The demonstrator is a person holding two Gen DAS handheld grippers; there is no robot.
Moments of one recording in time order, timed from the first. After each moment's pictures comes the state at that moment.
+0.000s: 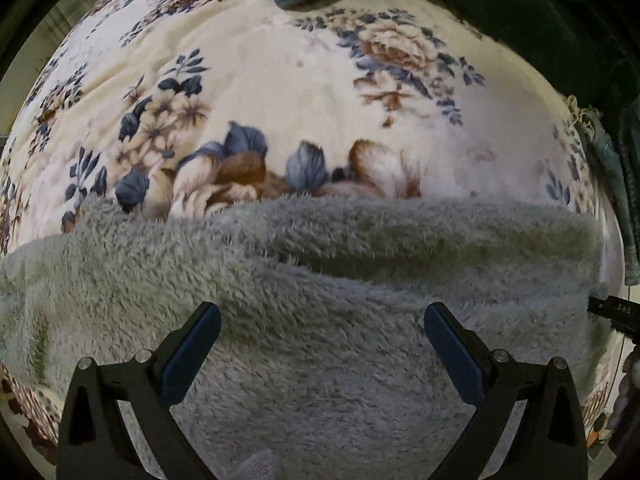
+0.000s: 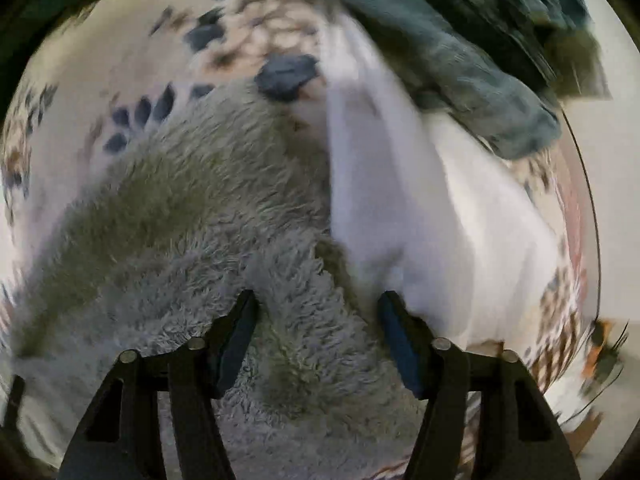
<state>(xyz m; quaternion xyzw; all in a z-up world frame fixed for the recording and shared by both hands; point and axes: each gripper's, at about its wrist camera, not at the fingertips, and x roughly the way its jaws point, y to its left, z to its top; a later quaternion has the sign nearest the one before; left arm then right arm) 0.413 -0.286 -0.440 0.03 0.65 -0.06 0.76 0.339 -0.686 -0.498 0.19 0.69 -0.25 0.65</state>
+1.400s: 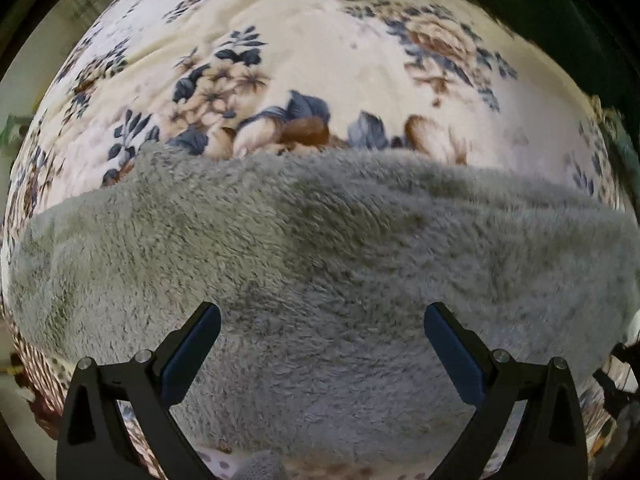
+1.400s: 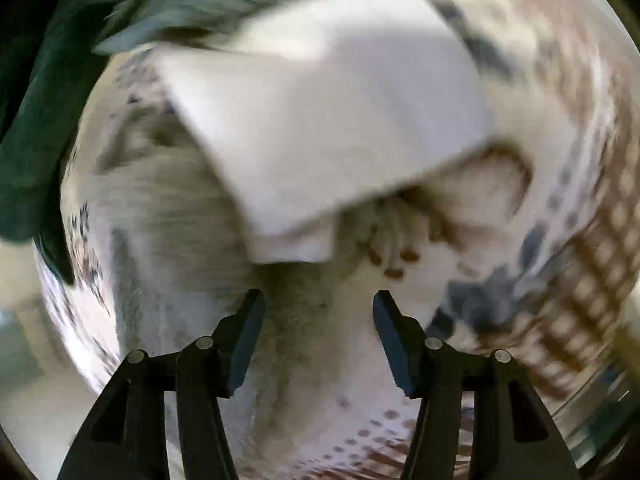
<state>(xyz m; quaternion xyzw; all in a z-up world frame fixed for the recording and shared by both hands) 0.387 -0.259 -0.435 0.05 0.65 -0.01 0.75 0.187 -0.714 -0.517 0.53 0.55 -0.27 0.58</state>
